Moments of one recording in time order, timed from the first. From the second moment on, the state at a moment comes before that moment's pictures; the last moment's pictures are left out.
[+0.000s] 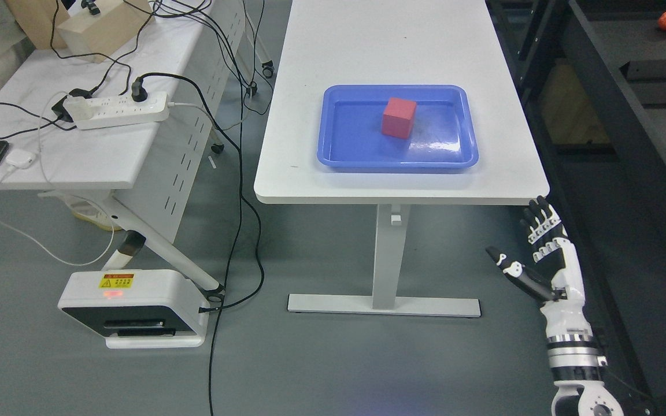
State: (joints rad) left arm 0.00 0.00 -0.13 0.00 0.13 -0.12 -0.17; right arm 0.21 0.00 -0.05 -1.63 -0.14 -0.29 0.10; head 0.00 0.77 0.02
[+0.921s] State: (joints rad) left arm 0.00 0.00 -0.13 0.00 0.13 -0.12 -0.17; right arm 0.13 0.00 -0.02 -1.58 0.16 -0.23 0.10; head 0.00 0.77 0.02
